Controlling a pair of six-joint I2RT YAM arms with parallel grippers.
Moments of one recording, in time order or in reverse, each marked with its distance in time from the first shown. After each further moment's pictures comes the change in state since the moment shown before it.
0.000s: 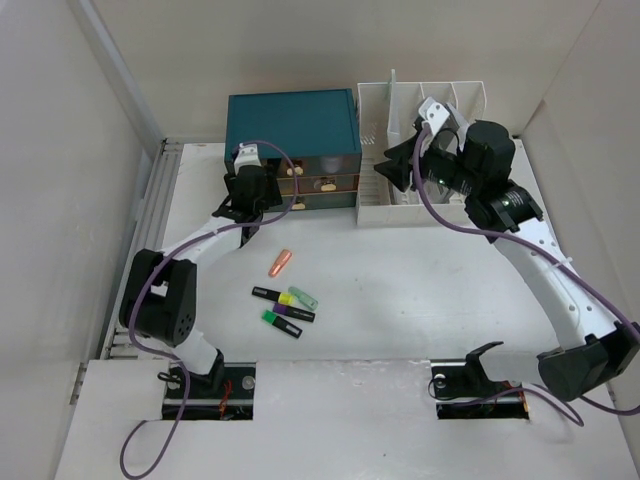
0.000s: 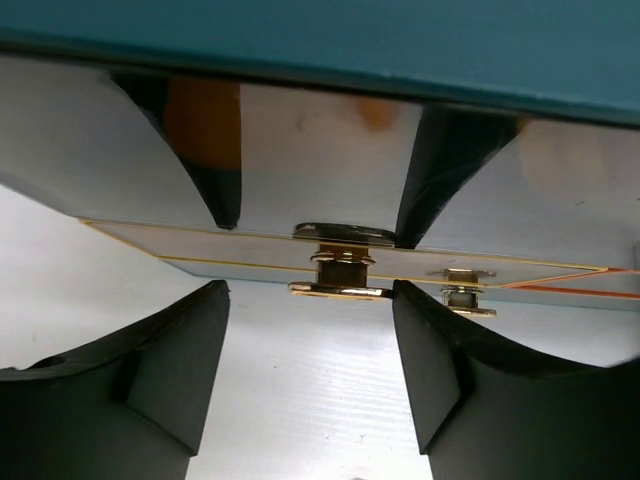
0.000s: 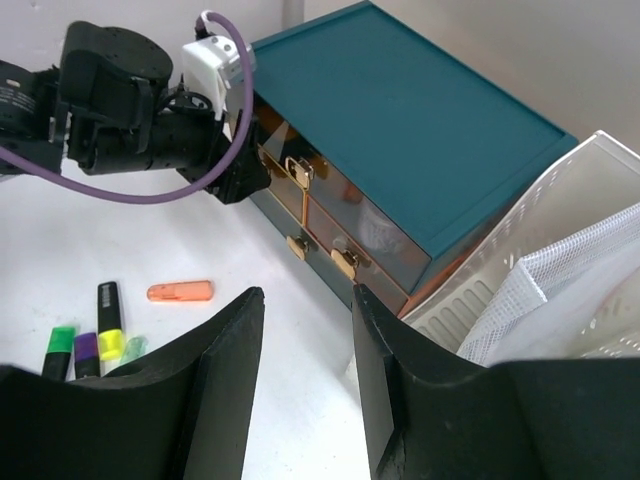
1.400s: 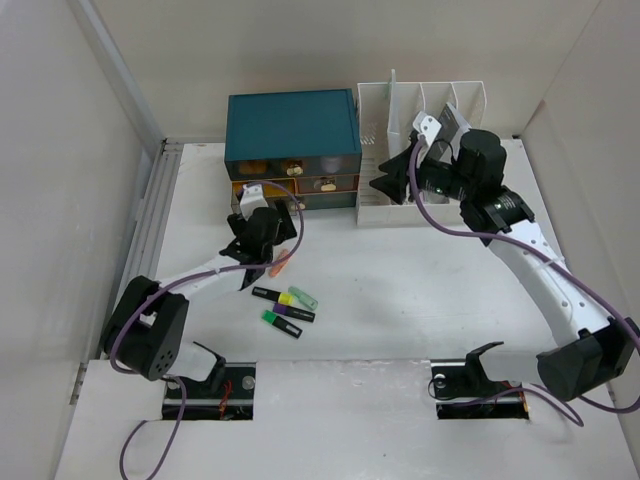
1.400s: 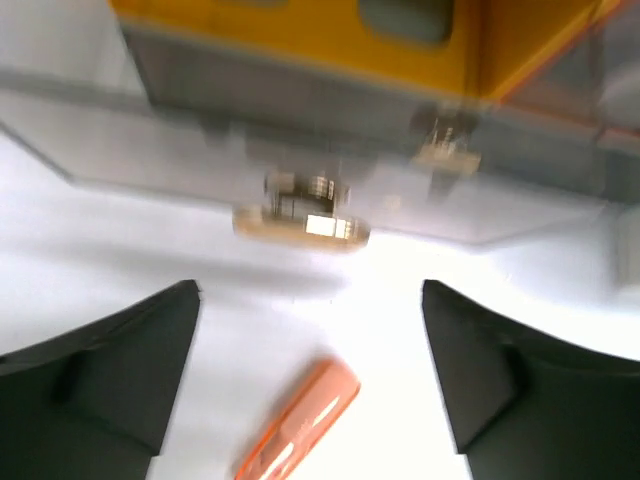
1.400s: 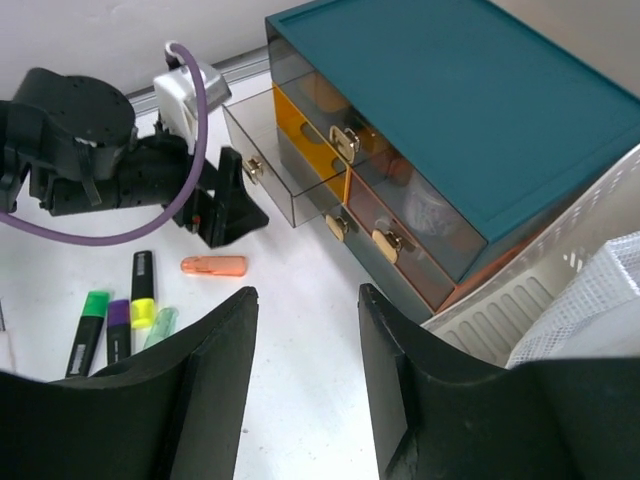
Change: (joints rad) left arm -0.172 -0.183 -0.321 0.124 -0.150 -0.198; right arm -0.020 0.000 -0.096 0.050 -0.122 0.006
